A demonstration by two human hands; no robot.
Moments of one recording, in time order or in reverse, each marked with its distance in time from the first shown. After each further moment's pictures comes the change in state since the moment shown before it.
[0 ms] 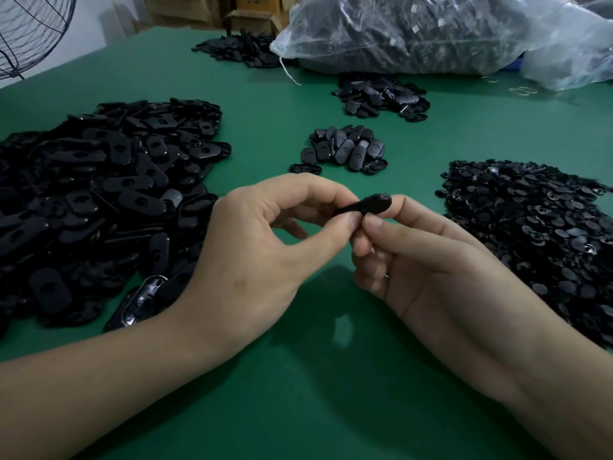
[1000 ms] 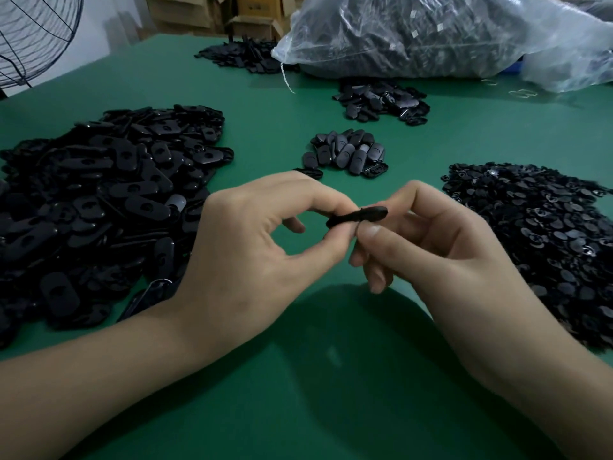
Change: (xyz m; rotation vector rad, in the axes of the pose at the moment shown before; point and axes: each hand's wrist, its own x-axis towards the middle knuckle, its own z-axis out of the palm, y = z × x) left_hand 0.004 -0.001 -0.012 0.288 0.000 0.321; right_hand -0.010 -0.008 0.001 -0.474 0.062 -0.254
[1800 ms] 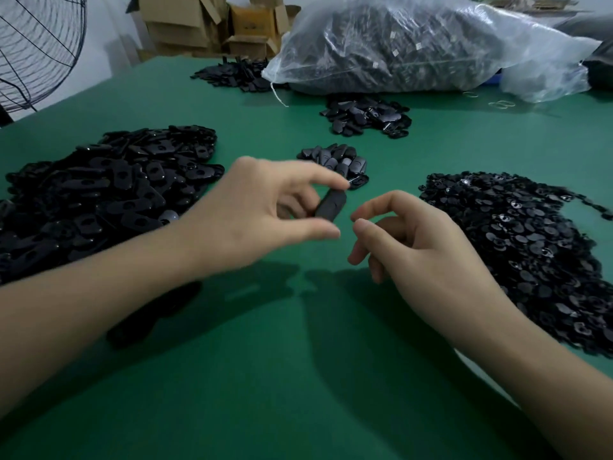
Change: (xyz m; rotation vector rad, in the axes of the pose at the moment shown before) left_hand 0.049 -0.021 -0.008 -0.053 -0.421 -0.178; right_hand 0.010 0.002 -0.022 -0.533 0.106 0.021
